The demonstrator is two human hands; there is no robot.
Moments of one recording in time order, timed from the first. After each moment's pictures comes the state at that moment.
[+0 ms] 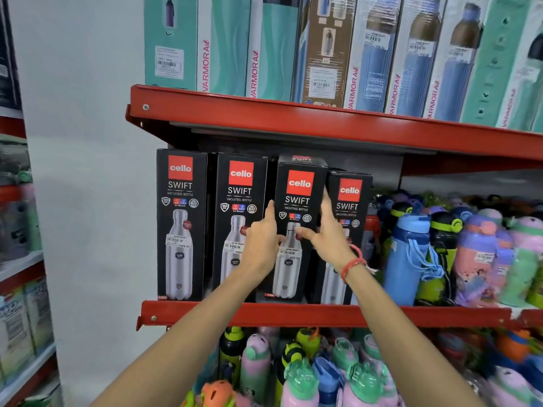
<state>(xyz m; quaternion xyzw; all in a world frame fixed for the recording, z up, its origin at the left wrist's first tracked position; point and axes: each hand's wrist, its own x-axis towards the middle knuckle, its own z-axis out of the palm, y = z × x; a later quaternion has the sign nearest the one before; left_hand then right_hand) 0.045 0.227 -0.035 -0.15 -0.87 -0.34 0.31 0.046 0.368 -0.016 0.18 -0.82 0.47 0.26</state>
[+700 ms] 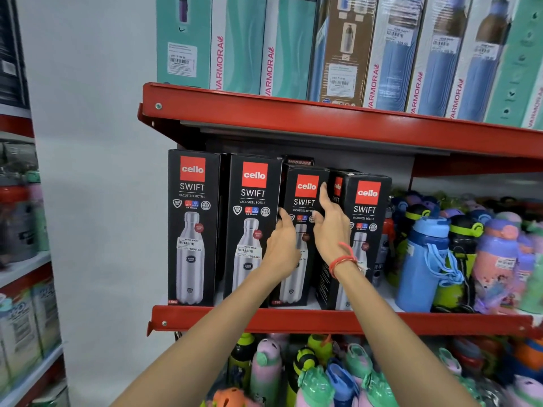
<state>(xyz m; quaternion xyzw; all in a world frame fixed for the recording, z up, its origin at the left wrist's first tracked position) 0.040 0.231 -0.030 -0.13 -0.90 -0.36 0.19 0.029 0.331 -0.005 0.05 -0.85 0.35 0.40</state>
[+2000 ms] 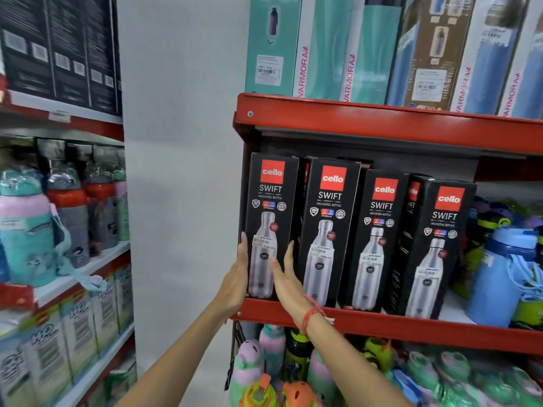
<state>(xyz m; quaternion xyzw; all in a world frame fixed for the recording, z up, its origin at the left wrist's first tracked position) 0.058 0.023 -0.119 -0.10 -0.78 -0.59 0.18 0.065 0.148 -0.100 0.10 -0.83 0.55 0.03</state>
